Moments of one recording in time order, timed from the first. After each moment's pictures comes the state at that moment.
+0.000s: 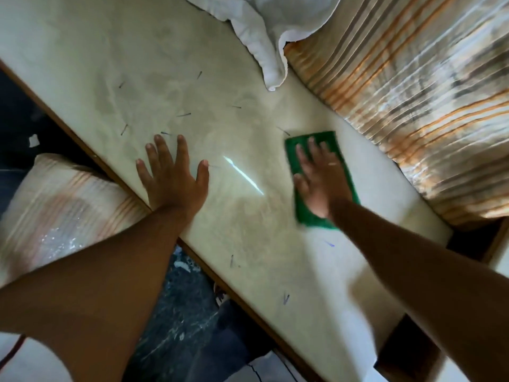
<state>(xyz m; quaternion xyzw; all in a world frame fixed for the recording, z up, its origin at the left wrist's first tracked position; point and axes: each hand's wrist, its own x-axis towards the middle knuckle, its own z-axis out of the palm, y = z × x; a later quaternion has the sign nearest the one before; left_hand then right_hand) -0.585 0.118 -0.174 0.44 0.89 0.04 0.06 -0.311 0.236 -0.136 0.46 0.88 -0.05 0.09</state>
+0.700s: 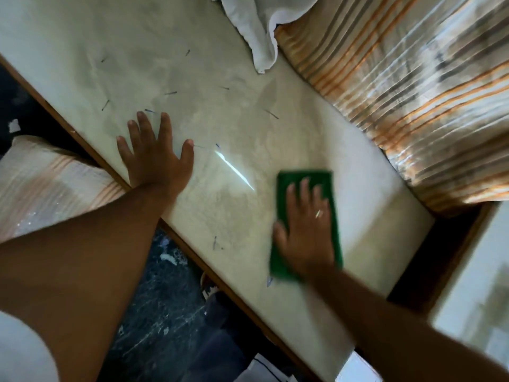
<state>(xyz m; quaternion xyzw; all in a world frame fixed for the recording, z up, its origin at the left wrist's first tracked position) -0.588 0.119 -0.180 0.44 0.89 0.06 0.05 -0.279 0.105 -0.149 0.53 0.84 -0.11 0.02</state>
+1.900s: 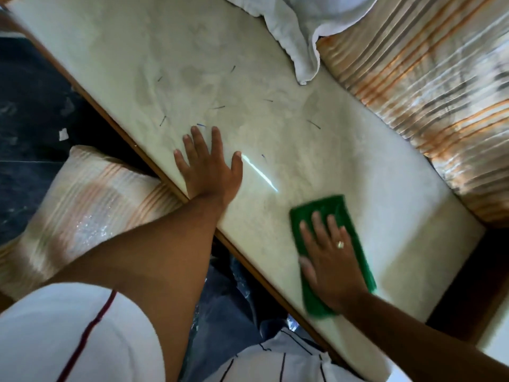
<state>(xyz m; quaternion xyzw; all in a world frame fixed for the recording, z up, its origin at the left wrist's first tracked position) -0.585 0.118 -0.167 0.44 0.89 0.05 0.09 -0.291 0.060 -0.146 0.43 0.90 -0.10 0.08</state>
